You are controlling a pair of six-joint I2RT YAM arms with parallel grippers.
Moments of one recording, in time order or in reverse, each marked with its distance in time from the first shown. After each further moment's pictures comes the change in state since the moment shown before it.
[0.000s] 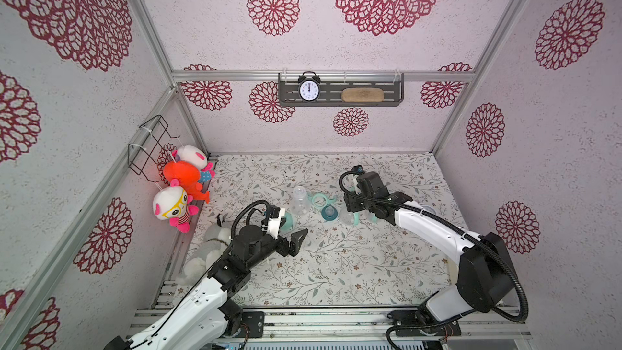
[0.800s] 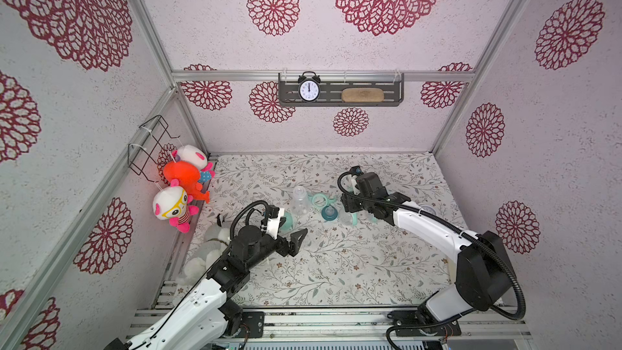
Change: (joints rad) left arm 0.000 -0.013 0.000 0.000 0.000 -0.003; right arm 0.001 0.011 -0.024 0.037 -0.041 0.016
